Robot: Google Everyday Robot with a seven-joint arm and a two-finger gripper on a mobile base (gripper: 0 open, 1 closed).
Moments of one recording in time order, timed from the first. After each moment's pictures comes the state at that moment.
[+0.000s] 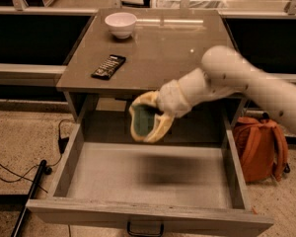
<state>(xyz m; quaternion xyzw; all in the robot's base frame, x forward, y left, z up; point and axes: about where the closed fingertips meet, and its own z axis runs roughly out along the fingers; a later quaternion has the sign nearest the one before) 0.539 0.015 0.761 -0.74 0.49 0.29 0.36</state>
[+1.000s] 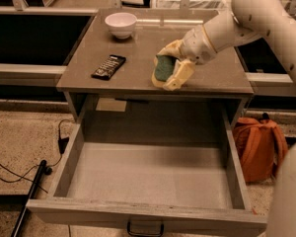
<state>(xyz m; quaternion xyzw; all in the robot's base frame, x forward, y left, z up) 0.641 -0.060 0.866 -0.69 0.59 0.24 0.35</state>
